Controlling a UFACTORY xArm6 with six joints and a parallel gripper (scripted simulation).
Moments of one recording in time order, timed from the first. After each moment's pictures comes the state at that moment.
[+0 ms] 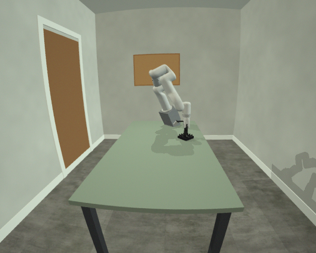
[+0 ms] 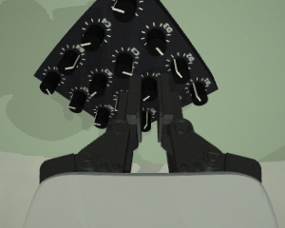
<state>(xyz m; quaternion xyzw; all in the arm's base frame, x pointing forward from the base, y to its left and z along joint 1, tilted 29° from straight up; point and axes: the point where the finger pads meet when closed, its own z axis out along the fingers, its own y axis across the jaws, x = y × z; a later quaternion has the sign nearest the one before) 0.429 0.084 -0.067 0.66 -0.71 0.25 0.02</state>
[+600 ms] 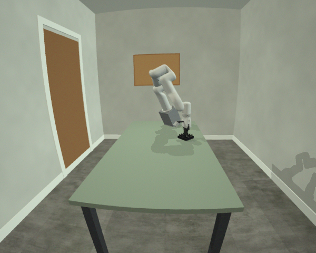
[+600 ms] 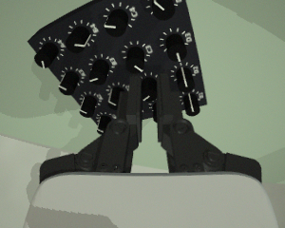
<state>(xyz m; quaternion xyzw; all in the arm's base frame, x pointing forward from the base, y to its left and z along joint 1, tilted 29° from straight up) 0.430 0.084 -0.067 0.77 -0.59 0.25 0.06</state>
